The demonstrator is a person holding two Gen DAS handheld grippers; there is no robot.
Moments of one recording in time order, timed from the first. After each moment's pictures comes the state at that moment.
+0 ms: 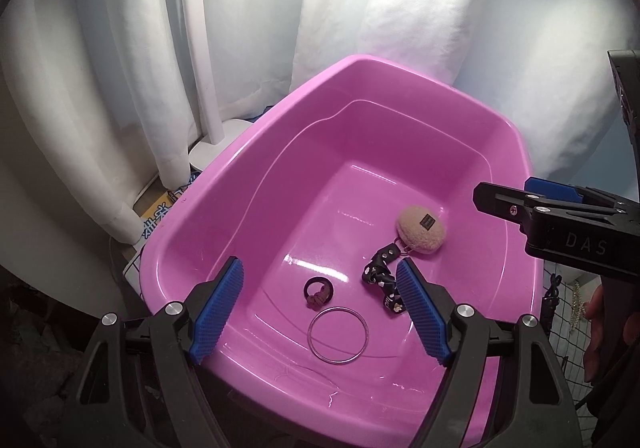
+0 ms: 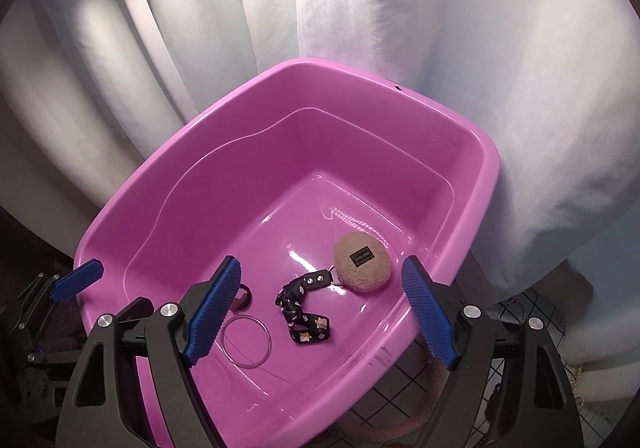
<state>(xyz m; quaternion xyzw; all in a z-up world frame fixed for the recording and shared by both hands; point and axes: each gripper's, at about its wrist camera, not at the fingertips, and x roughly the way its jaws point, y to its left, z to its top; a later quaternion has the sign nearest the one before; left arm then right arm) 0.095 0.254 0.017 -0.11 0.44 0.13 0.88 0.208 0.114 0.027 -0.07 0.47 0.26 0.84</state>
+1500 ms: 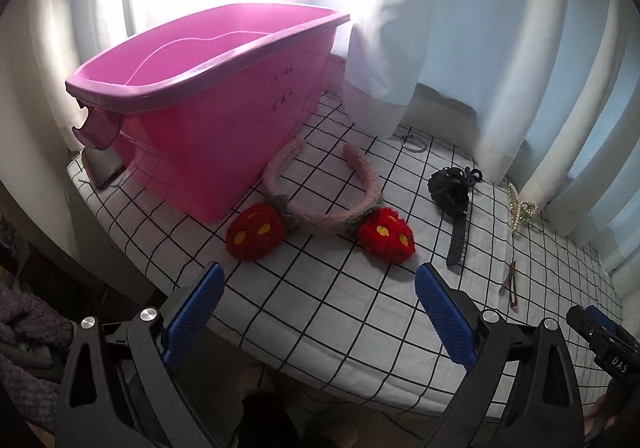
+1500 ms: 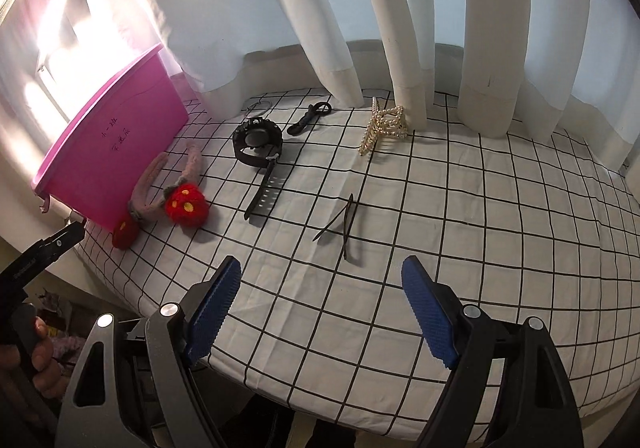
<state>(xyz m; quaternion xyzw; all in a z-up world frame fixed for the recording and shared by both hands) -0.024 0.013 -0.053 -0.10 0.42 0.10 0.90 -0.031 -0.271 -0.085 0.09 0.46 0.07 0.88</state>
